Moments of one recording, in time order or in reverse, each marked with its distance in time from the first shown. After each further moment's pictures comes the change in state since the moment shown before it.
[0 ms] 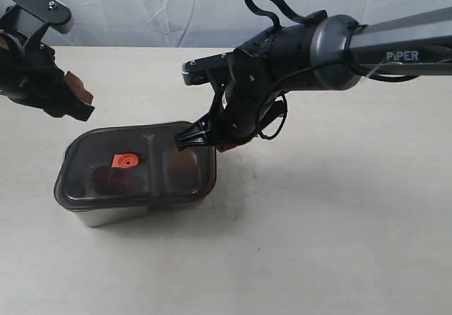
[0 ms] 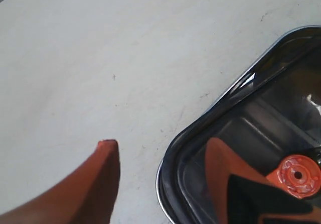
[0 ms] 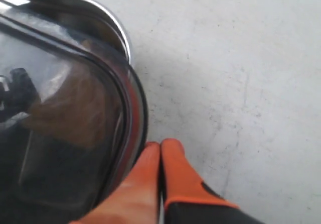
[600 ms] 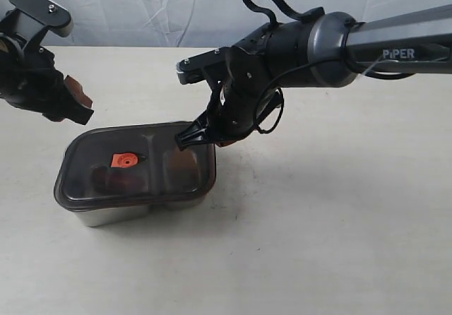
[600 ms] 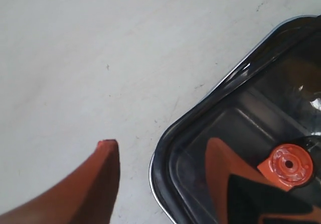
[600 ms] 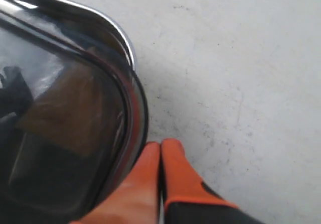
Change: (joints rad) left arm 0.000 0.000 0.002 0.000 0.033 -0.013; right arm 0.000 0.006 -0.020 -0.029 0.000 -0.069
